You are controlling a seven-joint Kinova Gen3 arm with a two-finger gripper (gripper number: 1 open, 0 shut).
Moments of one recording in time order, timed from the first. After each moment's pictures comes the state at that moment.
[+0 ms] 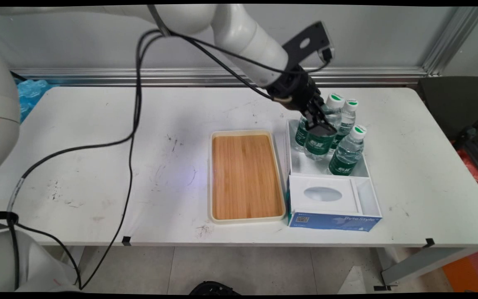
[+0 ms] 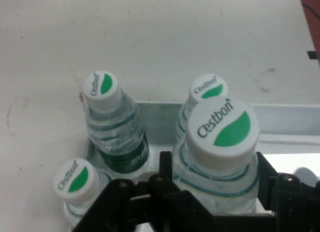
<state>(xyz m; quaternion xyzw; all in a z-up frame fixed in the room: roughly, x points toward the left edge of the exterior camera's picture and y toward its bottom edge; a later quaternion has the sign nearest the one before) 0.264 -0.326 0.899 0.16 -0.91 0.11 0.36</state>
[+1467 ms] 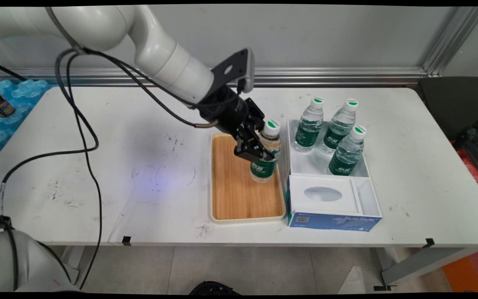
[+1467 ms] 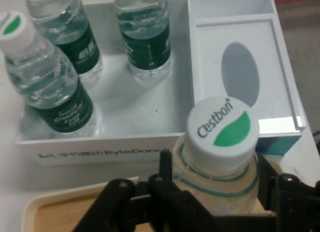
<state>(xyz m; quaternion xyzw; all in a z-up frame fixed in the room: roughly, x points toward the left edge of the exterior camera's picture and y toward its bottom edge) 0.364 -0.256 0.872 0.12 -0.93 0.09 0.34</state>
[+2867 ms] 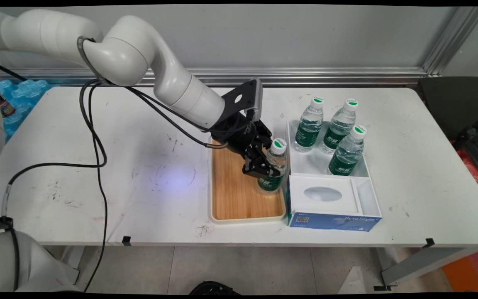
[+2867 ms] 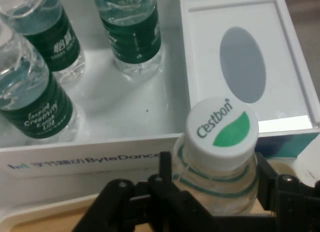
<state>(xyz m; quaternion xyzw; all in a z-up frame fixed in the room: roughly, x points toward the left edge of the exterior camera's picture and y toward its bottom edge) 0.349 -0.259 0.819 0.11 -0.93 0.09 0.34</state>
